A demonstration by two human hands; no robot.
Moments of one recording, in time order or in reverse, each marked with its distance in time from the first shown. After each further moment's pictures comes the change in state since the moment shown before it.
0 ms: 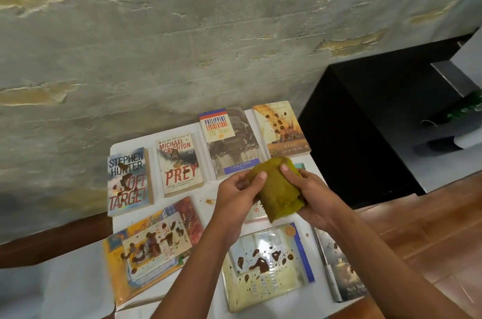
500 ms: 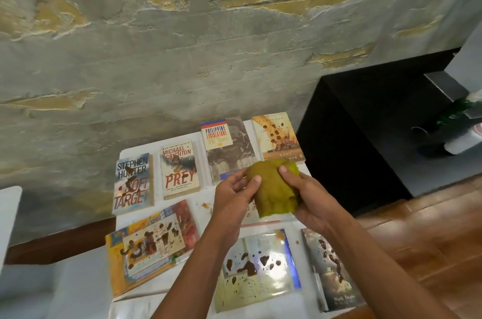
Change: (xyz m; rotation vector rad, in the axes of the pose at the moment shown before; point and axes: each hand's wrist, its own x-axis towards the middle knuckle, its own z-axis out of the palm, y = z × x) left_hand -0.028 -0.006 0.035 -0.043 0.091 0.143; right_hand -0.031 -0.012 -0.022 0.077 -0.103 -0.061
